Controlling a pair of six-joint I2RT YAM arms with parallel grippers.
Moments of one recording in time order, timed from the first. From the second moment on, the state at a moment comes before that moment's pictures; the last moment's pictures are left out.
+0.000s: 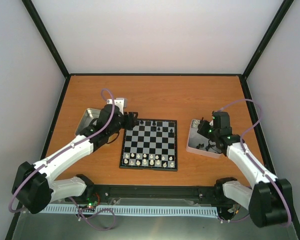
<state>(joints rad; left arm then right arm) -0.61 1.15 0.78 -0.15 -0.08 -0.46 0.17 1.11 0.58 -0.29 -0.10 0.66</state>
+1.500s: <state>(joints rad) -0.57 1.45 1.10 0.04 1.02 -0.72 0.40 1.01 0.67 0.04 -1.00 0.45</state>
